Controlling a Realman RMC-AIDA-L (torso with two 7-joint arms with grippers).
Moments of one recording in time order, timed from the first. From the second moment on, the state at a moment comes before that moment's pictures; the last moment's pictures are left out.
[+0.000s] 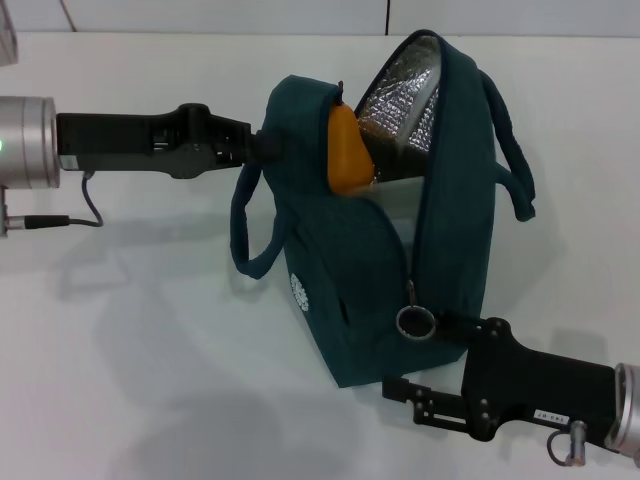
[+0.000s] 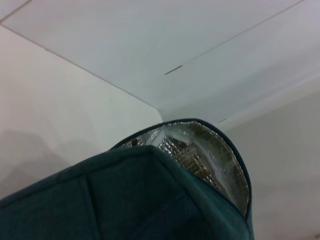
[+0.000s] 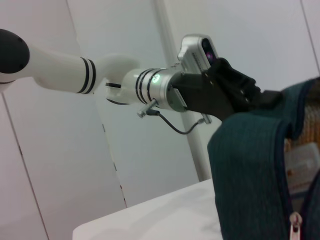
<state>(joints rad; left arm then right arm) -0.62 -1.99 0.65 0.68 1.97 1.74 -2.36 0.33 2.02 -1.88 -0.43 -0.81 -1.40 0.88</state>
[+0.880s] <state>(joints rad) -0.61 -1.99 0.65 0.68 1.97 1.75 -2.35 0.32 2.02 -1.88 -0.40 -0.76 -1.39 0.91</state>
